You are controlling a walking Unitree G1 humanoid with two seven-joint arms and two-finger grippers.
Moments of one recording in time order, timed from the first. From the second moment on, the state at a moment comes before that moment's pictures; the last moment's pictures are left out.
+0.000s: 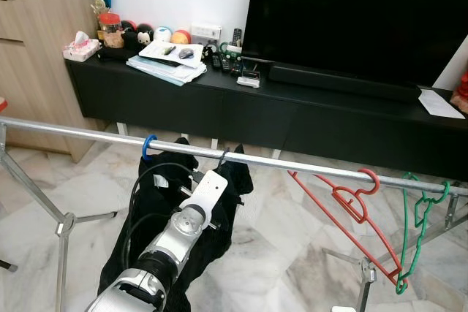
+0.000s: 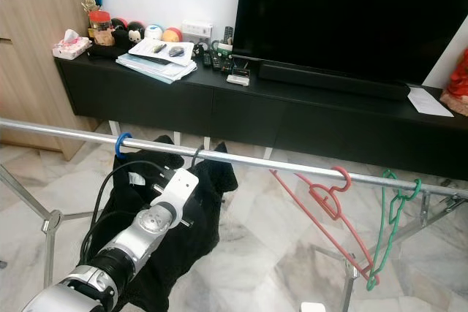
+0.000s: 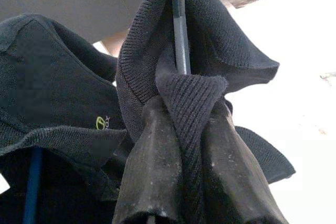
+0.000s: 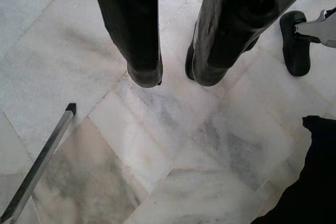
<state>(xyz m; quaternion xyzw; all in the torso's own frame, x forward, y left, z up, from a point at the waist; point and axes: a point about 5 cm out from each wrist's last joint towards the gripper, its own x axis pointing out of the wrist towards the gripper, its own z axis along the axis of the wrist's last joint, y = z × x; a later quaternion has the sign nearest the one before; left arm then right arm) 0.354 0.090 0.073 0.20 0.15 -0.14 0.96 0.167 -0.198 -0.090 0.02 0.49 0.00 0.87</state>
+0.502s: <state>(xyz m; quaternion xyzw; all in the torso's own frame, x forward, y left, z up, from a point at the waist) 0.342 0.114 0.092 0.18 0.04 -0.16 0.97 0.165 -0.195 -0.091 0.04 0.49 -0.01 0.87</state>
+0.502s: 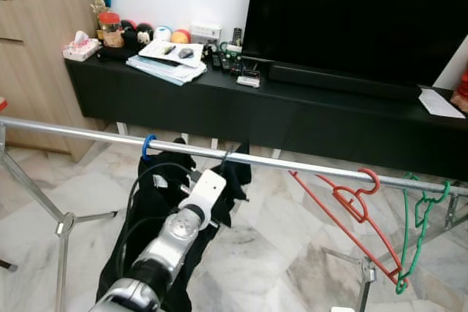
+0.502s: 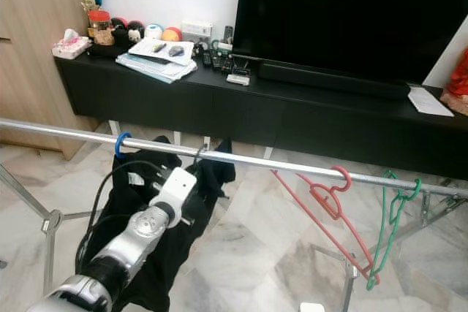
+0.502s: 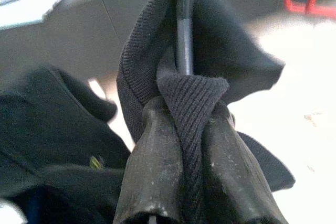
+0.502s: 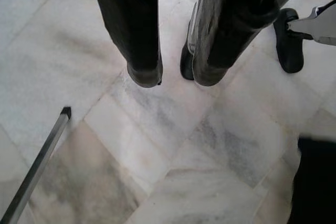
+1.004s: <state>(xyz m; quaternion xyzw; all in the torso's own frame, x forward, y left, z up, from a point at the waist) 0.281 0.180 0.082 0.20 0.04 -0.12 0.97 0.163 -0.192 -0.093 0.05 0.49 -0.01 0.87</state>
